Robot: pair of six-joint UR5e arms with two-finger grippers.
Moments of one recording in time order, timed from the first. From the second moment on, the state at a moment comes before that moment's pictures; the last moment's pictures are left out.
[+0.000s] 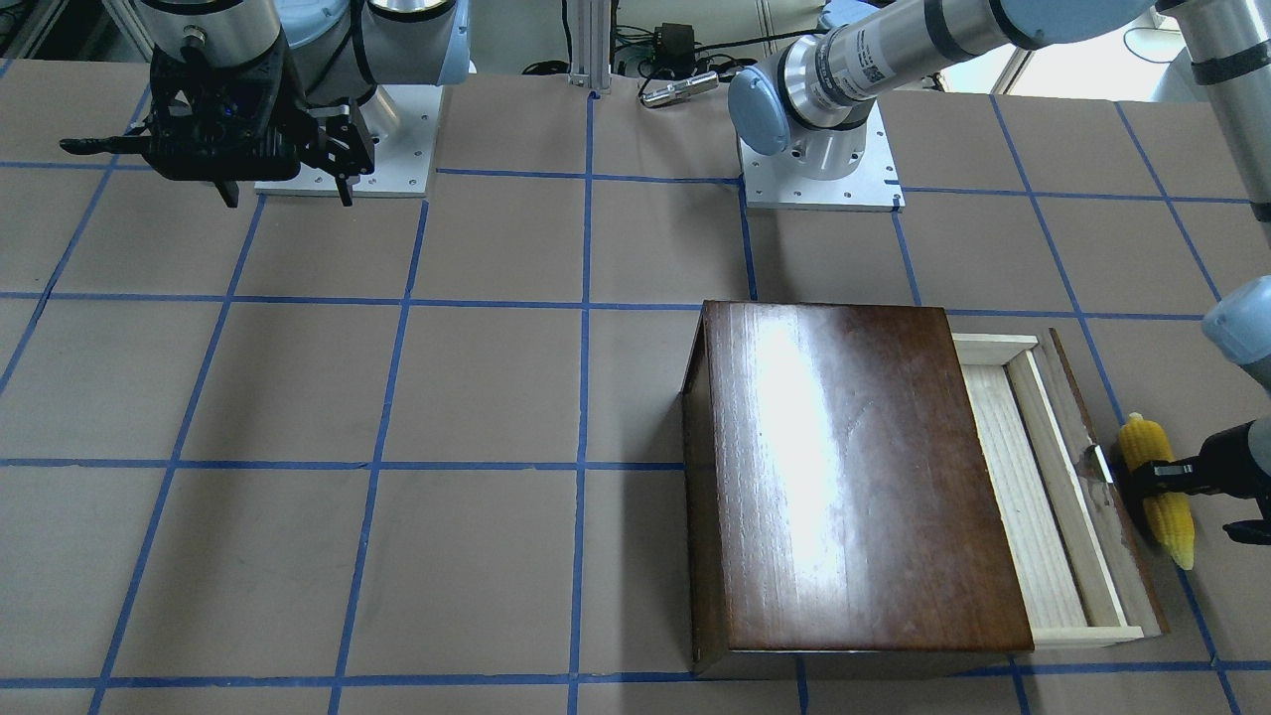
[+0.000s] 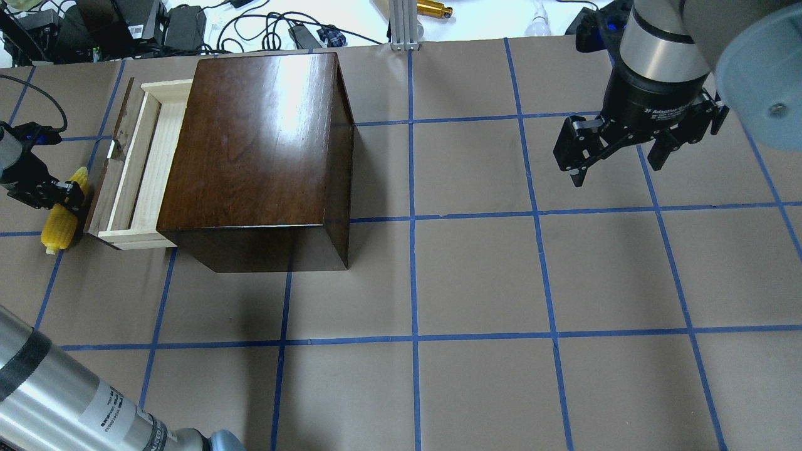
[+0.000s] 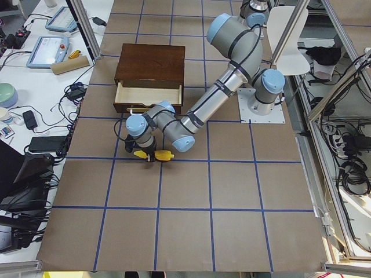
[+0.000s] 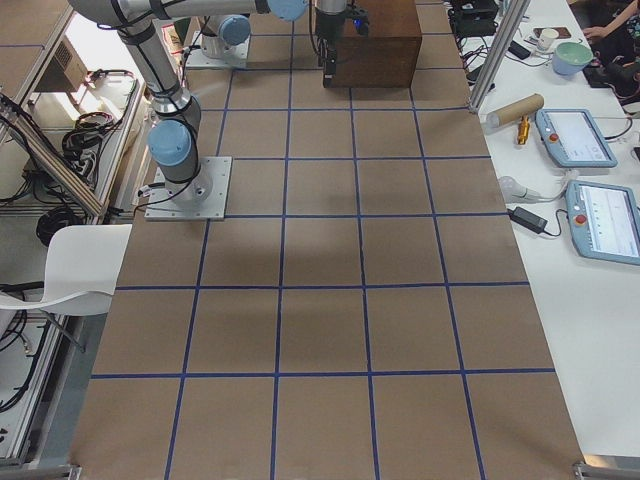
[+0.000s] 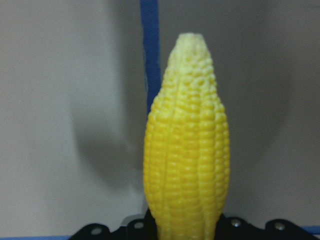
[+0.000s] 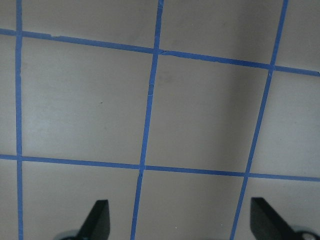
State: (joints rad) left arm -0.89 -2.24 -1.46 -1.11 1.64 0.71; right arm 1.61 -1.64 1.59 -1.46 -1.68 -0.08
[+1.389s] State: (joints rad) left arm -1.15 -1.96 -1.30 -1.54 1.64 0.44; right arm 1.61 -1.64 1.59 -1.46 -1.68 -0.08
